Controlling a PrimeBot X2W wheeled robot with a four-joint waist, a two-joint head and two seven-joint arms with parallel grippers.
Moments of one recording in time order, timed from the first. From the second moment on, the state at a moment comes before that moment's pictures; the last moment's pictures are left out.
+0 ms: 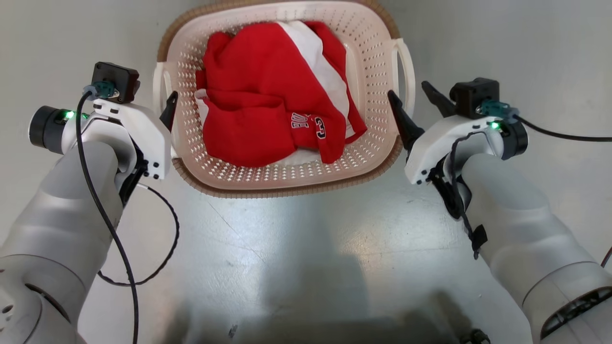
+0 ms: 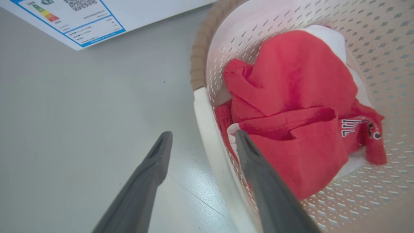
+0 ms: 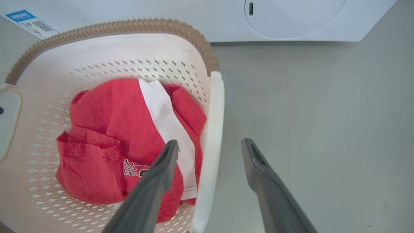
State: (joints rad) left arm -1.14 0.27 -1.25 1.27 -1.05 -0.11 -0.24; right arm -1.00 -0.07 0.61 1.17 0.59 0.12 -0.25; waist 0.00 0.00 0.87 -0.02
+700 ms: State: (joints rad) left arm -1.00 0.26 -1.03 1.15 -1.06 -0.09 -0.26; right arm -0.82 -0.07 0.18 0.97 0.17 0.12 -0.25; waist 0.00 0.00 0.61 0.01
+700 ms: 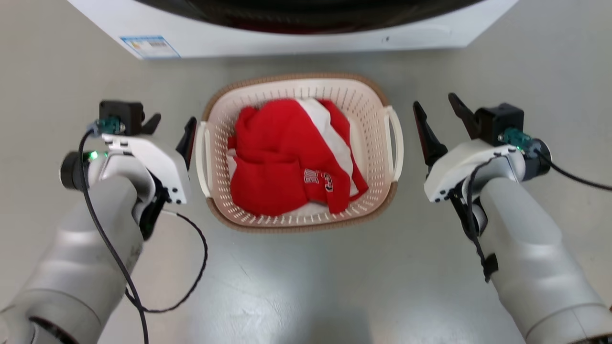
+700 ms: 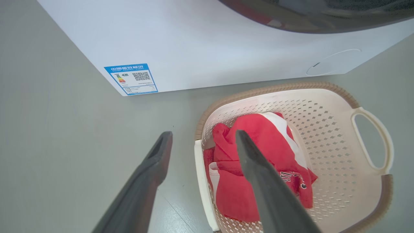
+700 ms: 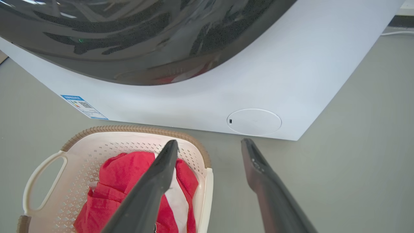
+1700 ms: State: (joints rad) left arm -0.33 0.31 -0.37 0.60 -0.65 -0.04 -0.26; right arm -0.27 -0.06 -0.06 0.44 -0.03 0.12 -0.25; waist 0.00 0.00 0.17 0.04
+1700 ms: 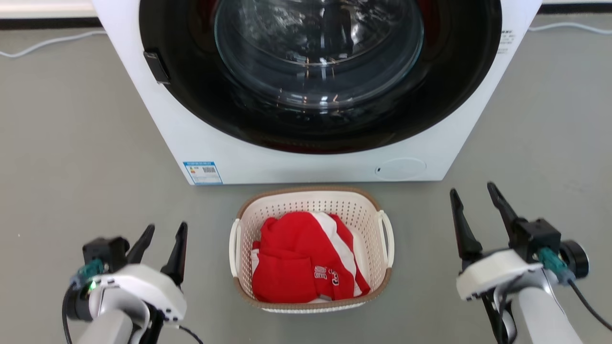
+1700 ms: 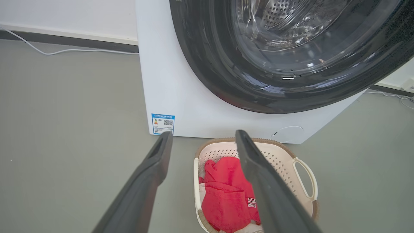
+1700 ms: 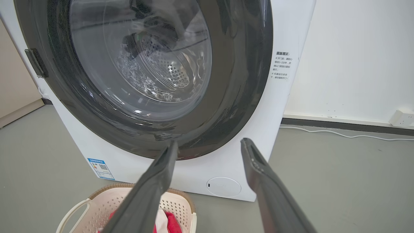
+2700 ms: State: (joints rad) left arm 0.04 0.23 -0.06 0.33 -0.45 -0.04 -0.26; right arm 0.02 -0.05 -0.14 0.30 -0.02 0.12 -0.25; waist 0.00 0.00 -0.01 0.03
